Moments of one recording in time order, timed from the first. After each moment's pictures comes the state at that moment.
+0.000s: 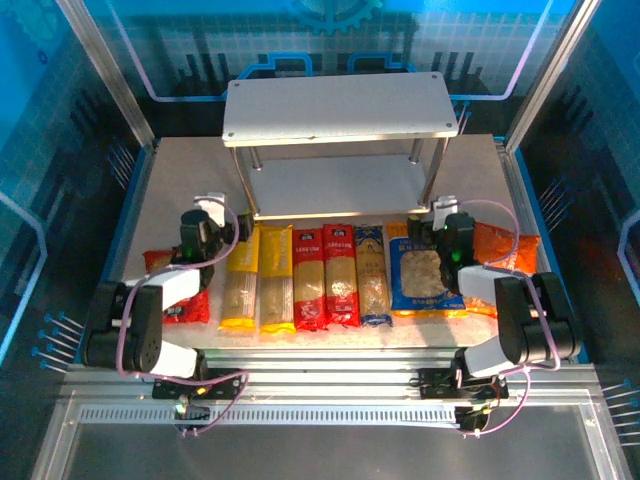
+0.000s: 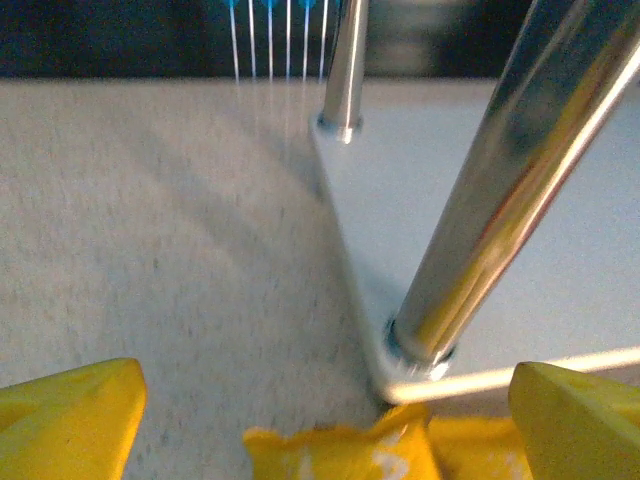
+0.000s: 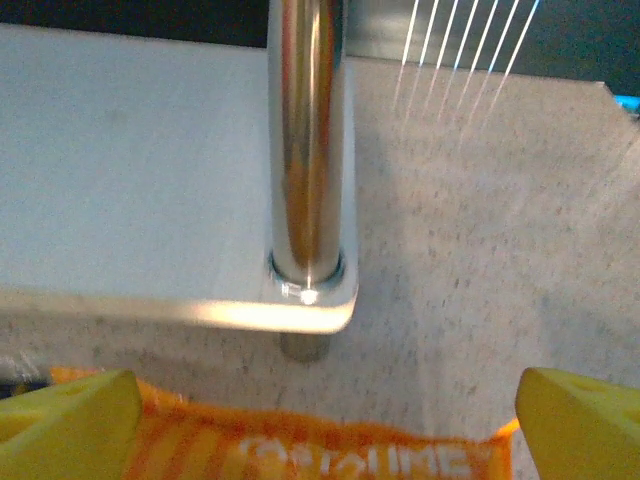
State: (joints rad) left arm -0.02 1.38 0.52 0.51 0.08 -0.07; right arm 0.09 1.44 0.51 0.54 0.08 -0.05
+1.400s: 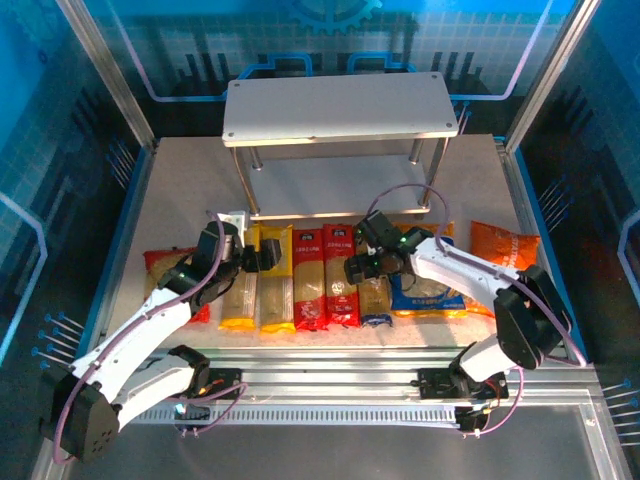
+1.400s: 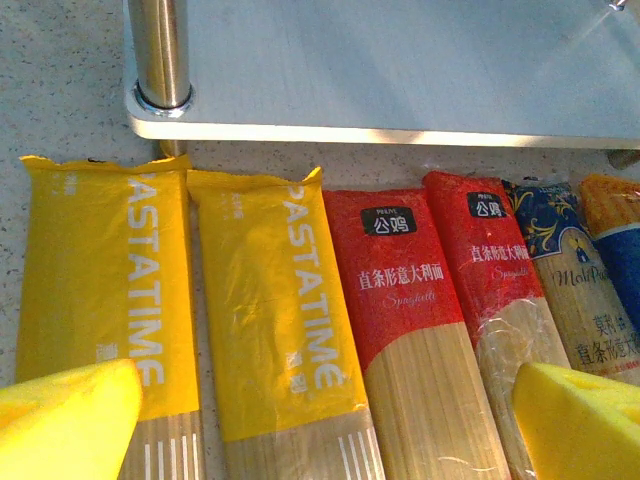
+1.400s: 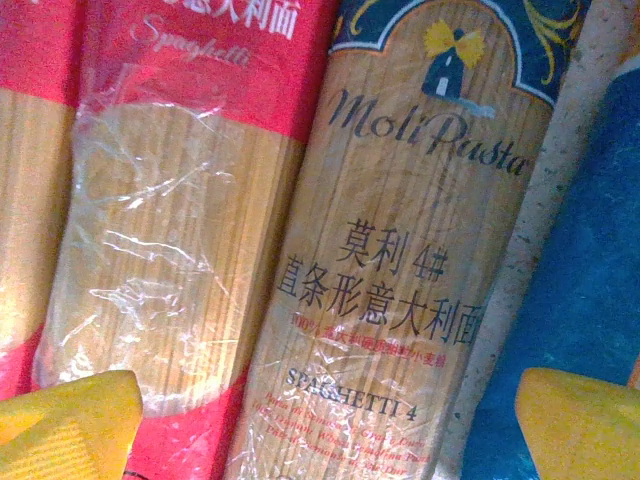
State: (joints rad) left arm -0.40 0.96 0.65 -0.35 -0.04 -0.46; right arm 0.66 1.51 0.99 -0.70 0.06 0.42
